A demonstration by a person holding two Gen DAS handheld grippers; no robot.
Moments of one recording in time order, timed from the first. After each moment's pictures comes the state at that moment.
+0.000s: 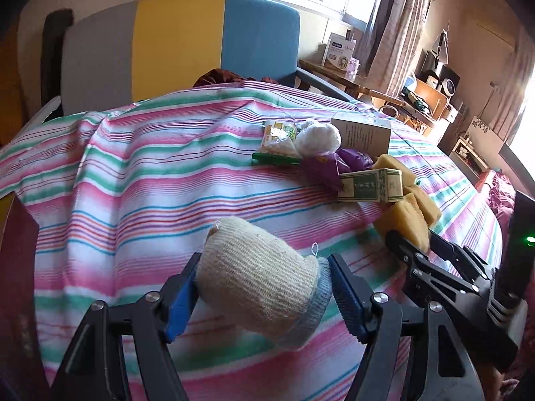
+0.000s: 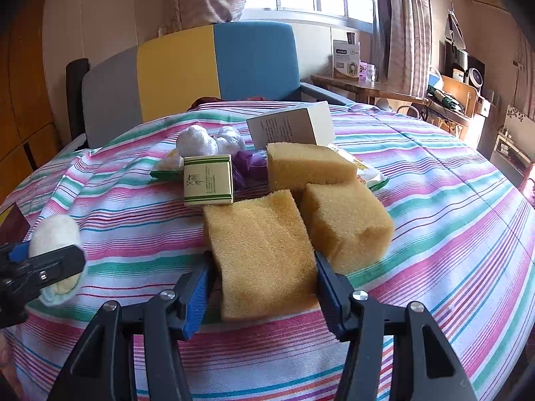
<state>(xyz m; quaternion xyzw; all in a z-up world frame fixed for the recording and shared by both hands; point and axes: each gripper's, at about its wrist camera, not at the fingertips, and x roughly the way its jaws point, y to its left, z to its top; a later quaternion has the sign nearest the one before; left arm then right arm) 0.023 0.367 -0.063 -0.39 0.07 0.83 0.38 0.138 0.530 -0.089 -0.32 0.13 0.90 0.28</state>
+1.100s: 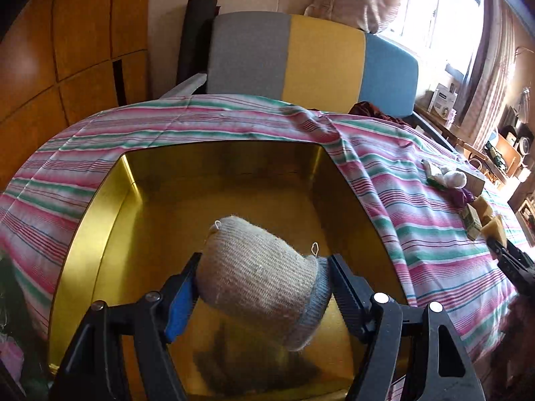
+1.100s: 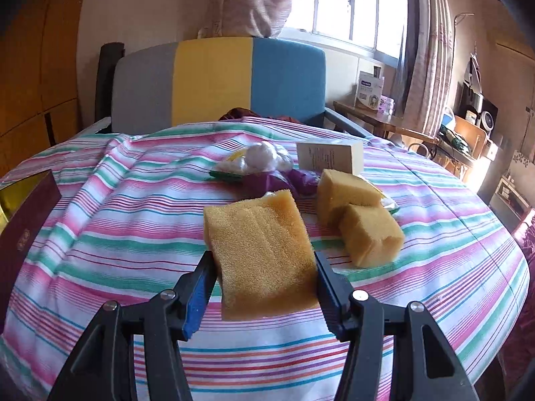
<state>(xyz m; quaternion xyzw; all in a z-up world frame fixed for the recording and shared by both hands) 0.001 0.075 -0.037 -0.39 0.02 0.90 0.19 0.143 0.449 -0.058 -0.31 0.04 0.92 0.25</state>
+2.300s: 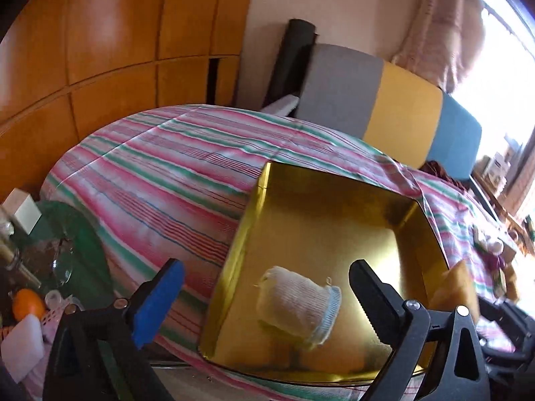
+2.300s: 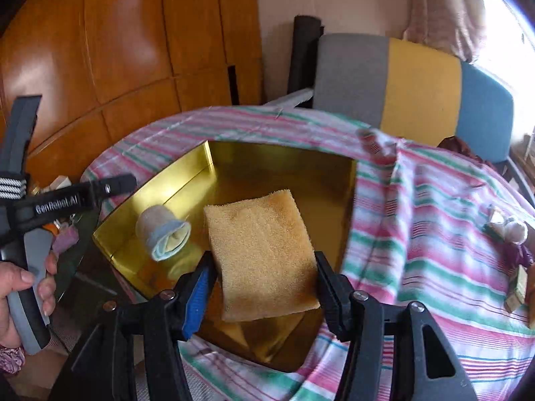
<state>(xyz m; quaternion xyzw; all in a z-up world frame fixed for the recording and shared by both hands) 0.014 -0.061 -0.012 -0.35 -0.07 0.93 0.04 0.064 0.177 -0.024 -0.37 0.00 0.92 -0.11</state>
